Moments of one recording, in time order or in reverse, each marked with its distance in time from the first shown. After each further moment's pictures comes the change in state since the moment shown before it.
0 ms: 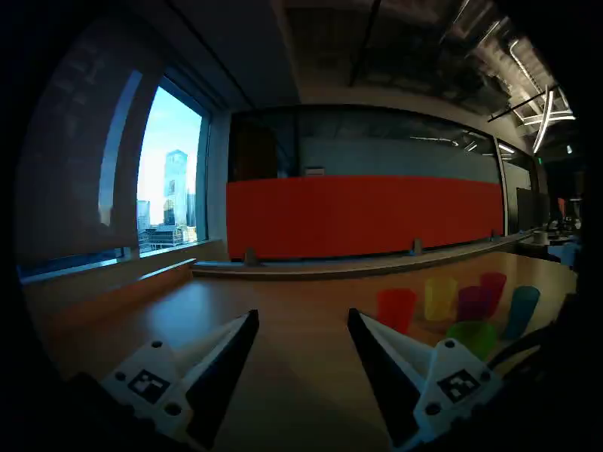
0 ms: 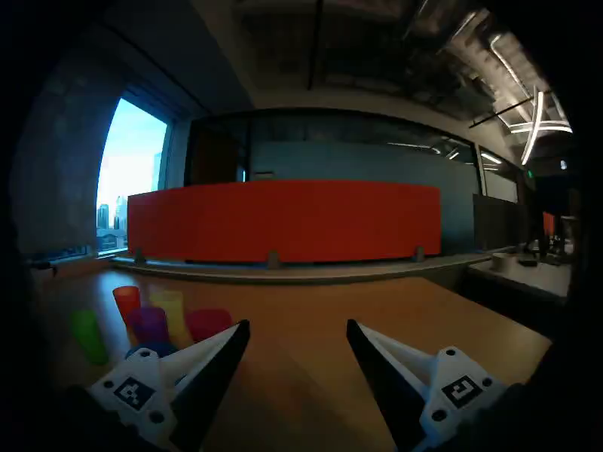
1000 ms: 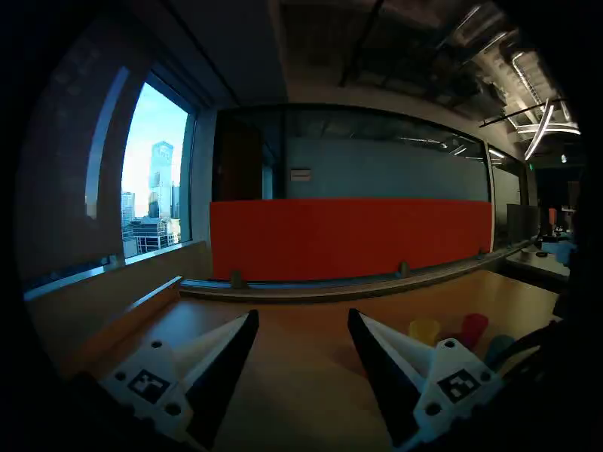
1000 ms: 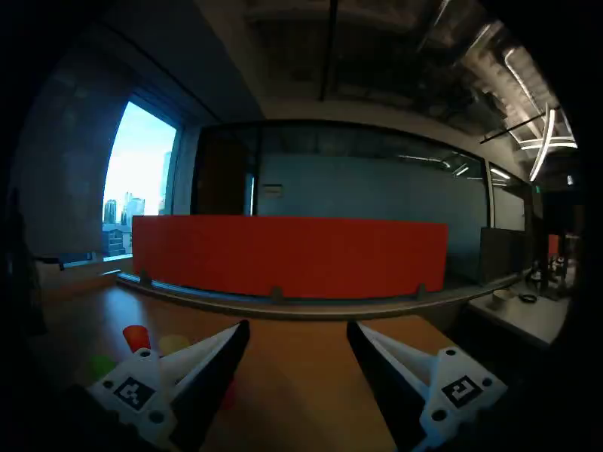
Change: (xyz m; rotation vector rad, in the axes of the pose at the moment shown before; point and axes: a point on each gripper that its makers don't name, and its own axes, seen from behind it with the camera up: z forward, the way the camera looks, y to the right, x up) left arm 0.109 0.003 0.026 -0.079 -0.035 -0.019; right arm 0.126 0.001 0.004 0.036 0.025 -0.047
